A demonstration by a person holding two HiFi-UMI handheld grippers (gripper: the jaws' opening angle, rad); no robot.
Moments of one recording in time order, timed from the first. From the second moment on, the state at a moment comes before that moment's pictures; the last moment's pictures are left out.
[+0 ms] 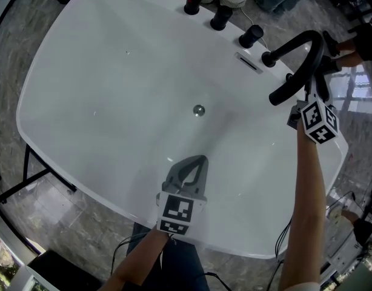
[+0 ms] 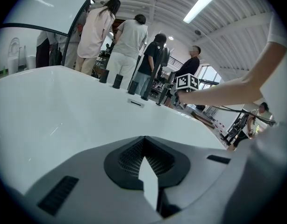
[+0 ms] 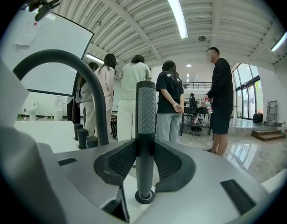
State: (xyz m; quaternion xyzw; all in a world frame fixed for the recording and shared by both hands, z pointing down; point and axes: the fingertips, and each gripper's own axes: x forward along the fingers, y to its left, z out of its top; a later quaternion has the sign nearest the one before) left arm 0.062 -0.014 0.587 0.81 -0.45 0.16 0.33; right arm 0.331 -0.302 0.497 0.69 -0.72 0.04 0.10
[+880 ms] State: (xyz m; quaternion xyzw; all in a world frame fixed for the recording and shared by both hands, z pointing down) left arm 0.056 -0.021 0.588 0.82 -0.45 0.15 0.33; right arm 0.340 -0.309 0.513 0.70 -0.71 0.06 0.10
